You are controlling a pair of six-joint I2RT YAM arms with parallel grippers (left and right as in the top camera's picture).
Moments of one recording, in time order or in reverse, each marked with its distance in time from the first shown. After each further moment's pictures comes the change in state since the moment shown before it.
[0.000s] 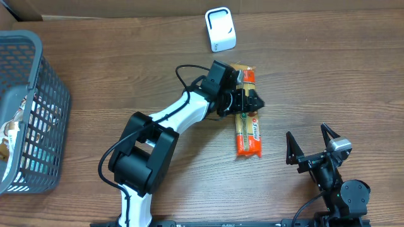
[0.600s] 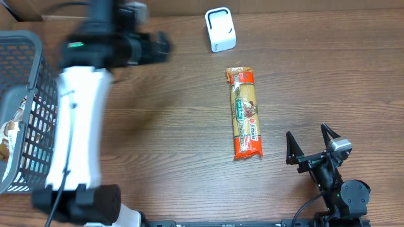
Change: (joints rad) left arm 0.544 -0.344 0.621 -0.918 -0.331 0.479; right arm 0.000 0.000 0.000 0.001 0.000 0.000
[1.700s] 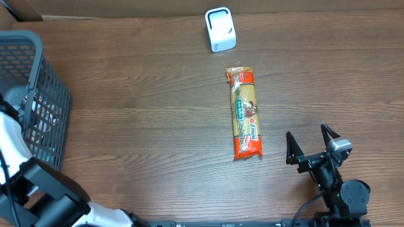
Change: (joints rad) left arm 0.783 0.075 -0.496 0.463 -0.534 0.259; right arm 0.000 0.000 0.000 0.000 0.000 0.000
